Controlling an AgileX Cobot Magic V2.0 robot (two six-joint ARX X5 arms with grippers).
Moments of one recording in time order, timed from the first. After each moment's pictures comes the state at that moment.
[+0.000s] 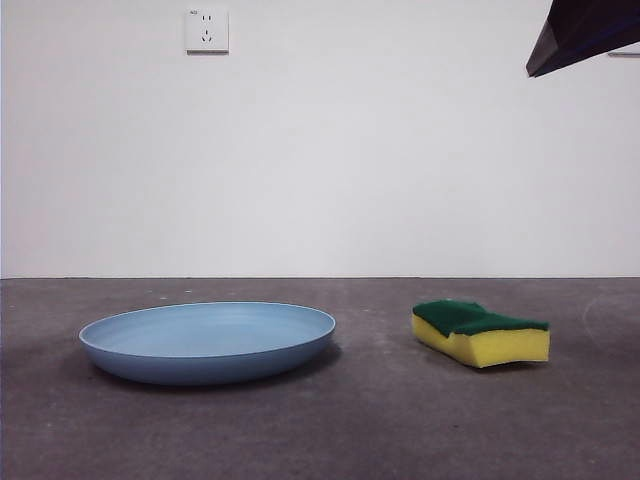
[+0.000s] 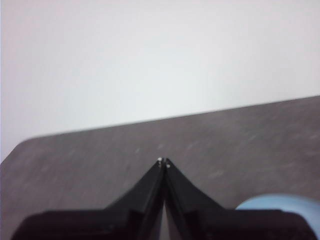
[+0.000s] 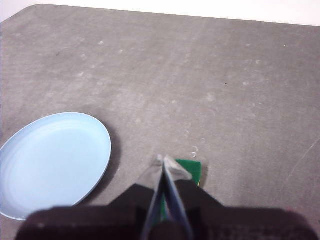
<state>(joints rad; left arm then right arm) -0.13 0.35 0.36 -0.01 -0.02 0.07 0.55 0.86 0.75 -0.33 0.13 0.11</state>
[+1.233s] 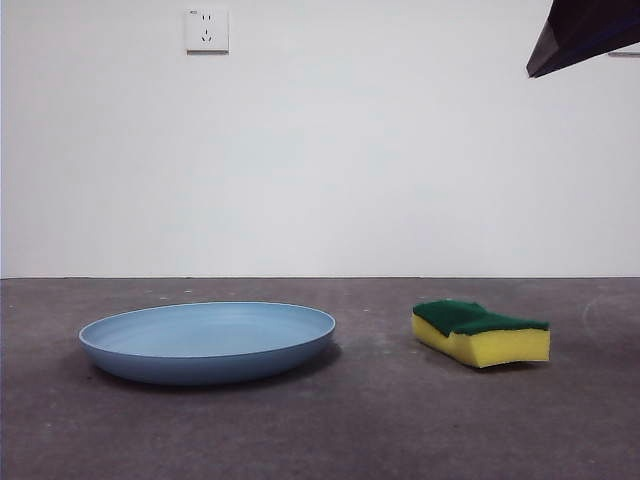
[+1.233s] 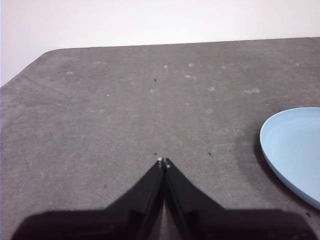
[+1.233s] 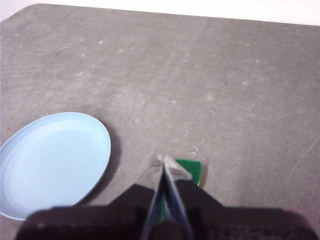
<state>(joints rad) 0.03 0.00 0.03 -0.22 0.01 0.02 0.55 0.86 0.75 -0.33 0.13 0.11</state>
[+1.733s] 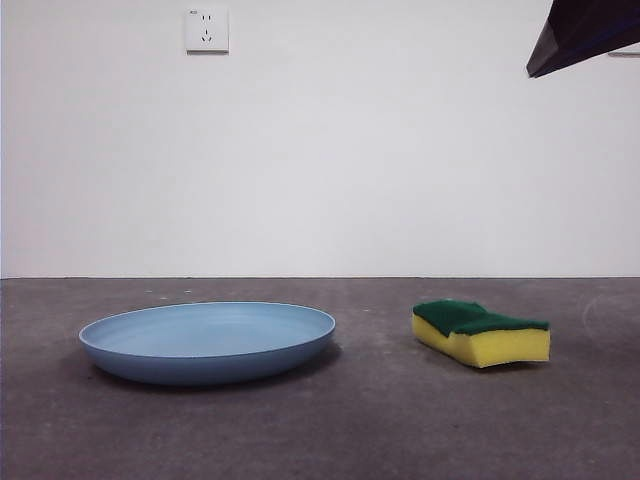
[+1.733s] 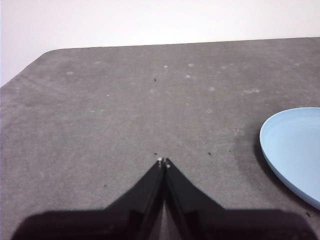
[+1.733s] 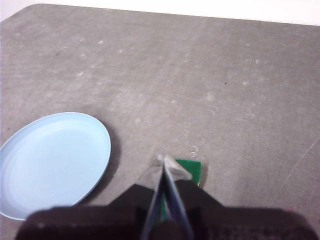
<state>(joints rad) 0.03 0.00 0.03 -0.22 0.01 0.02 0.55 0.86 0.75 -0.33 0.13 0.11</state>
